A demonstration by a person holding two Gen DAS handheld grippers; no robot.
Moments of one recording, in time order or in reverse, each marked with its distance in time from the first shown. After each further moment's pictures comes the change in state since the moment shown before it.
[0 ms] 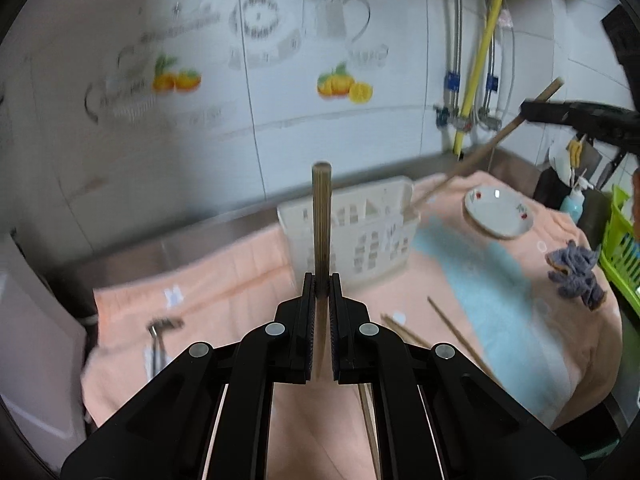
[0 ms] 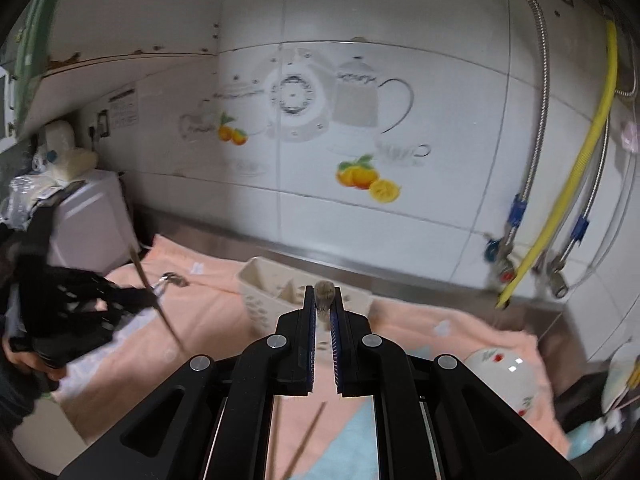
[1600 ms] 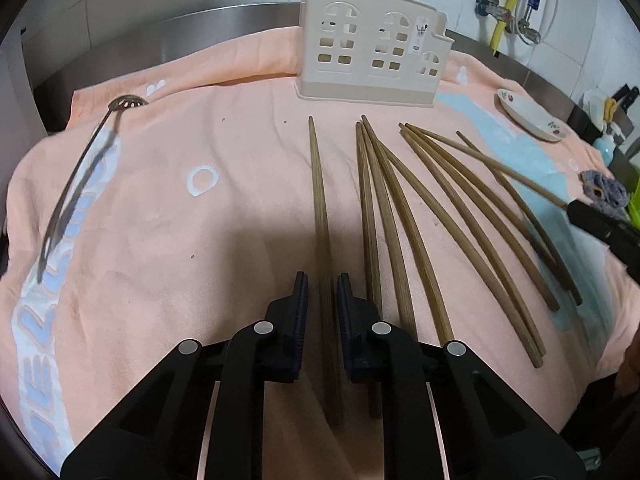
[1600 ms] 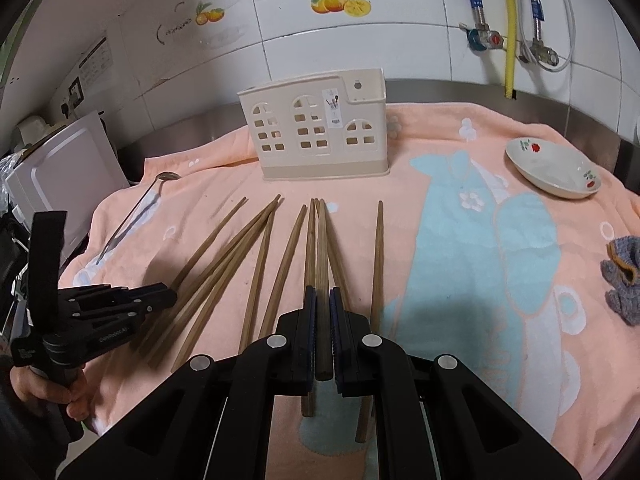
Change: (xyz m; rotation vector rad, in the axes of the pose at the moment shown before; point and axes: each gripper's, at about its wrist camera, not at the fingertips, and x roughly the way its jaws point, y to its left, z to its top) left arm 0.064 -0.020 -0.206 -0.203 0.270 0.025; right arm 0.034 0.075 -0.240 0.285 0.119 -0.002
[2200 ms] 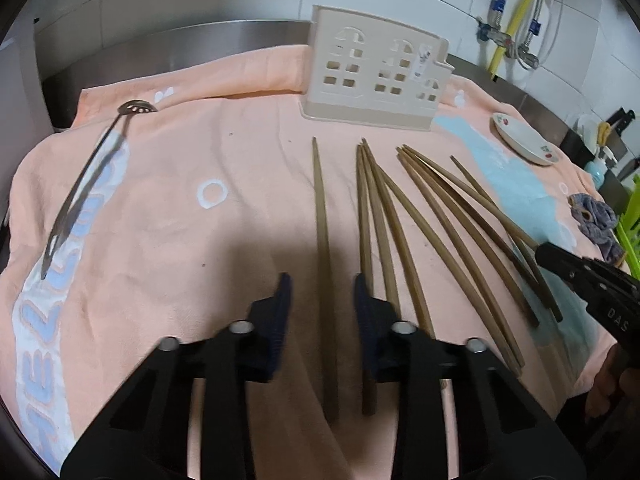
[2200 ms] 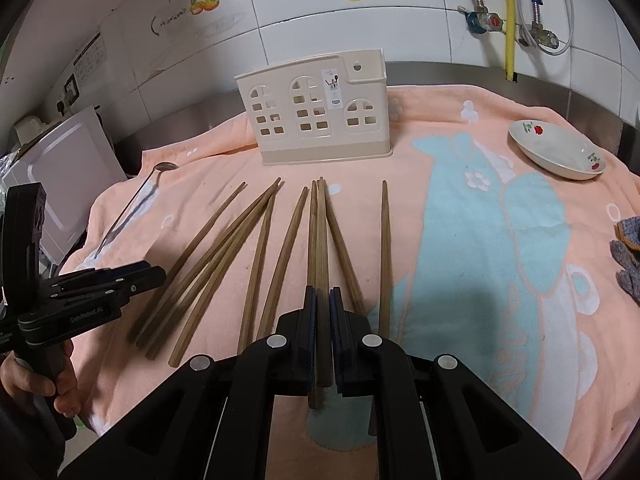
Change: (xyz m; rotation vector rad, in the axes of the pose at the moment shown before) left arm -0.014 0.006 0.003 -0.053 -0.044 -0.047; right arm 0.011 0.000 -0.011 0.027 0.036 0.006
